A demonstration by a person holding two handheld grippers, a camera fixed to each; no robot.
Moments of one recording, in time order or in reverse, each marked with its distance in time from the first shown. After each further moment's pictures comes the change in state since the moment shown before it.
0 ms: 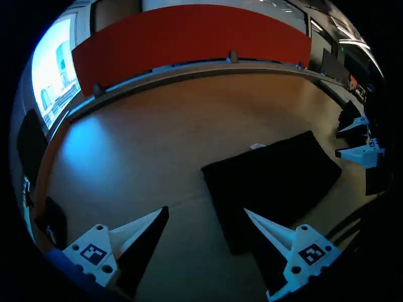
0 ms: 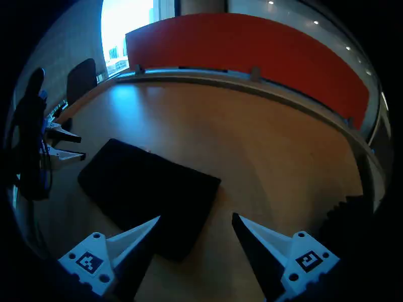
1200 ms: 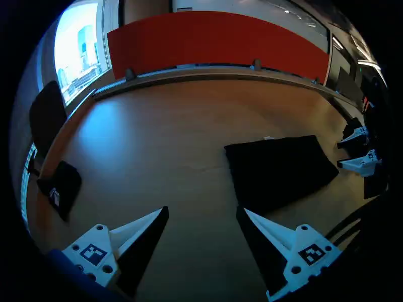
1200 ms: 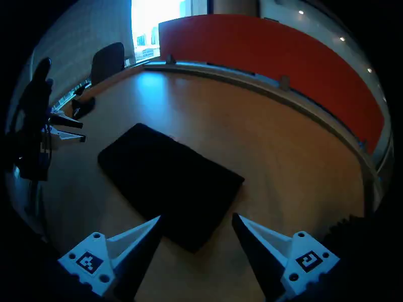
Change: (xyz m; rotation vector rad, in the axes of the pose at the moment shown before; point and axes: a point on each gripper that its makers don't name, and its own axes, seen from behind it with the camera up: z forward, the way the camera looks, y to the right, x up) left arm -0.047 -0.025 -0.063 0.086 0.011 -0.149; right arm -0.013 -0.022 -0.012 0.119 -0.035 -0.163
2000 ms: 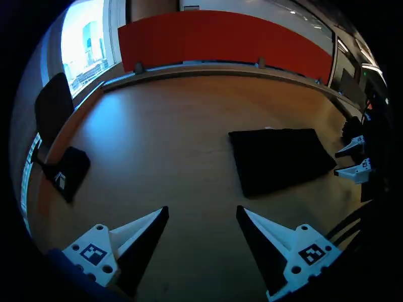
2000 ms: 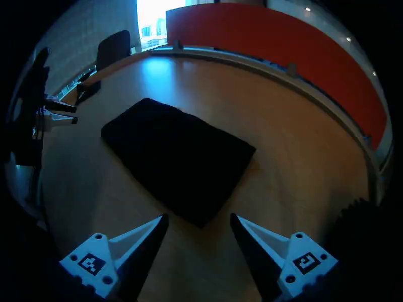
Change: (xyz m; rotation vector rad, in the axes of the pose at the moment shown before) left arm -0.030 -0.005 -0.030 0.026 -0.020 -0.034; right arm -0.049 -0.008 0.005 0.030 -0.073 -0.028
